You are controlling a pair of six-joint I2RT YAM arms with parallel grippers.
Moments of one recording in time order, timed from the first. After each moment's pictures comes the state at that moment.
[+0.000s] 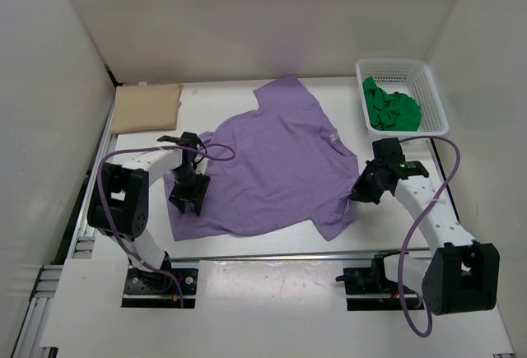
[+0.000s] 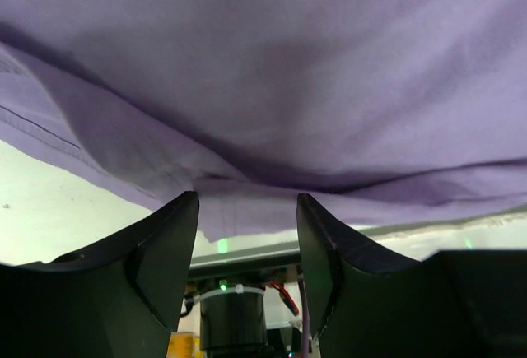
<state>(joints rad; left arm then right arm) -0.24 1.66 1.01 -1.00 0.08 0.00 0.14 1.14 0.79 -0.81 -0.11 0.69</state>
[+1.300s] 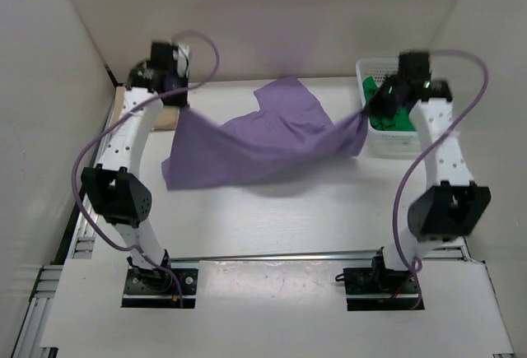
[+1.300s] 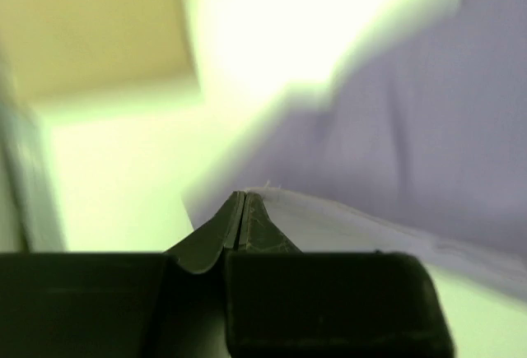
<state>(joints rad) -0.16 1.75 1.80 -1.02 -0.08 0.00 0.04 1.55 1.58 -0.97 -0.18 0.63</state>
